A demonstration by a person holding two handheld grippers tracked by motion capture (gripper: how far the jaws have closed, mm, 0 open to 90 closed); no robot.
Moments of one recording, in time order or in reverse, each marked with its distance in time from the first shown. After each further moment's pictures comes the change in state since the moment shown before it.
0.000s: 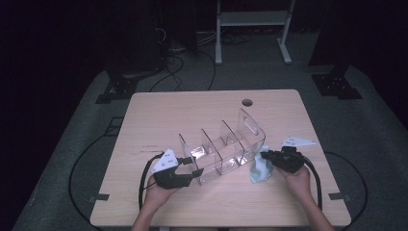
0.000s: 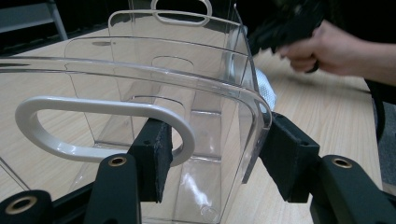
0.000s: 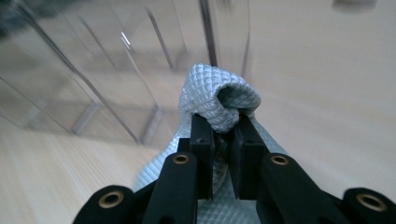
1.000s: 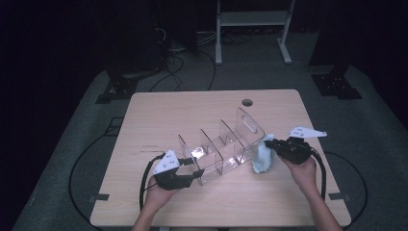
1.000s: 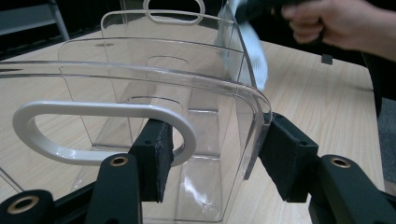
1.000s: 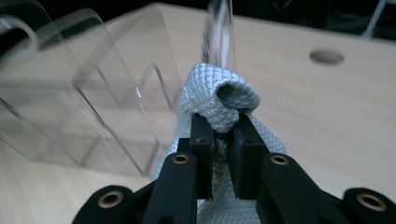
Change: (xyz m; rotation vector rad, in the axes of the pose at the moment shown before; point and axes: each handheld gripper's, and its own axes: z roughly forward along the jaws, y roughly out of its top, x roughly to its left) left arm -0.004 0.000 0.002 0.001 0.010 0.015; right arm -0.001 0.027 -0.017 -0.056 -0.022 -0.043
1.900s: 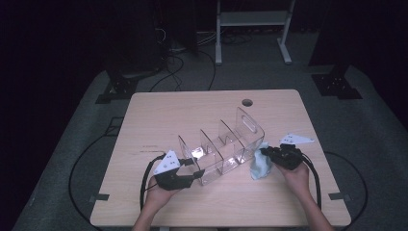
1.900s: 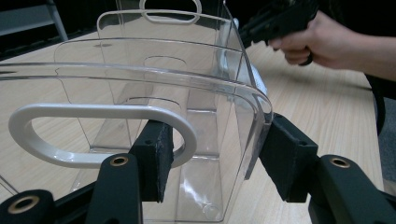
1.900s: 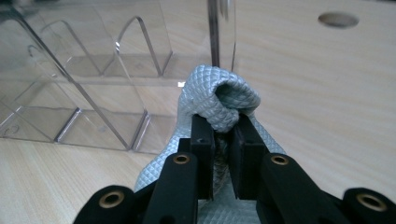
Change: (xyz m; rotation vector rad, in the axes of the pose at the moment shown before) left arm -0.002 0.000 0.001 0.002 -0.003 0.003; right arm 0.004 -0.019 0.021 0.062 -0.035 -0.017
